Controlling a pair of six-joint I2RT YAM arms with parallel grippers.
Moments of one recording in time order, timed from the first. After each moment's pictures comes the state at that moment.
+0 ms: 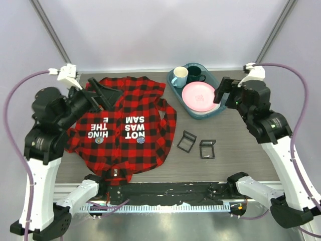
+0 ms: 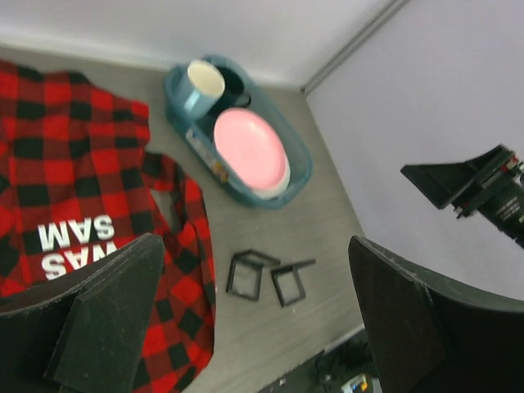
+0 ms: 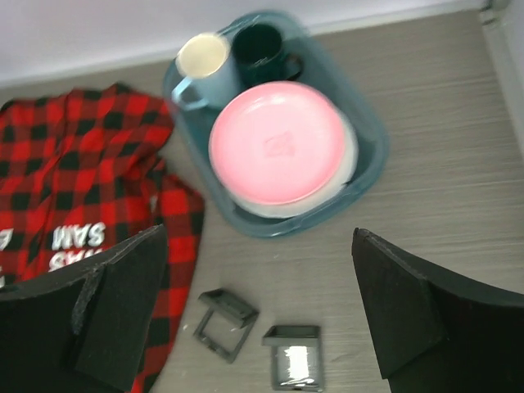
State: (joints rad) left arm -0.25 0.92 1.58 -0.77 0.25 -0.57; right arm 0.38 0.99 1.41 -0.76 0.37 0.30
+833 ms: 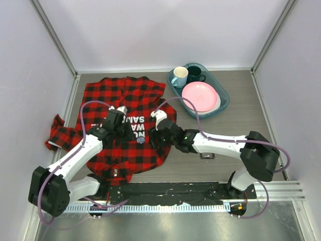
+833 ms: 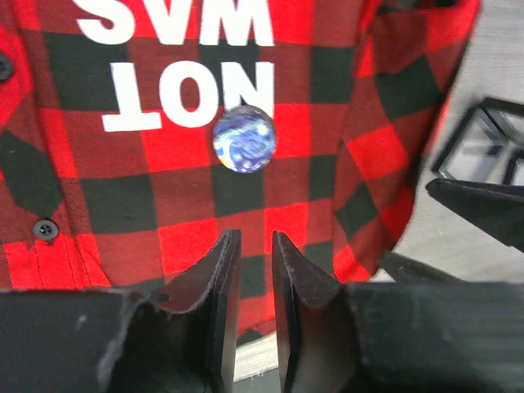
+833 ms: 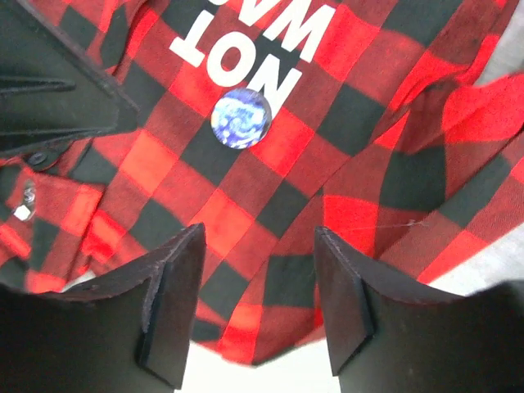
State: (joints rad) left arm -0.44 1.14 0.78 -0.55 0.12 -0.57; right arm 1.01 1.54 0.94 -0.06 0.13 0.43
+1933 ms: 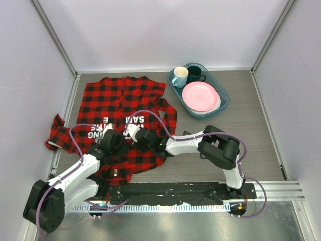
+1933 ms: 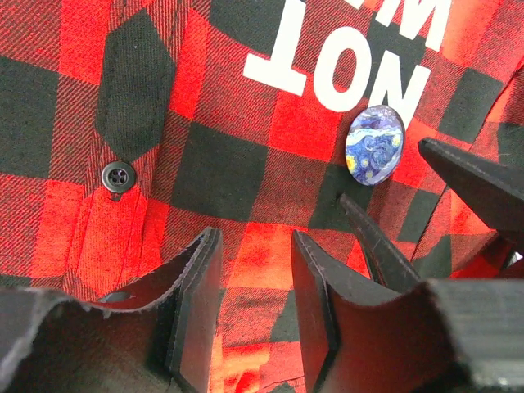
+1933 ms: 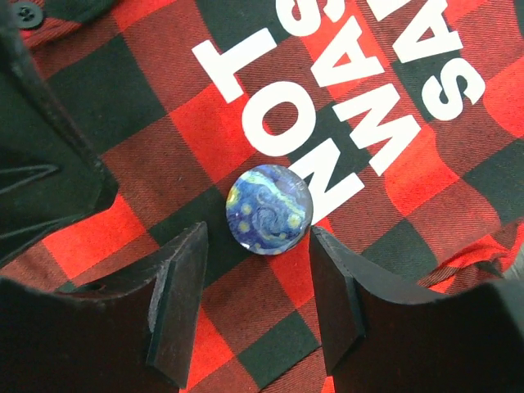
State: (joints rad) left arm -0.44 0.94 0.35 -0.28 -0.10 -0.87; right arm 1.13 1.97 1.15 0.14 0.26 -0.11
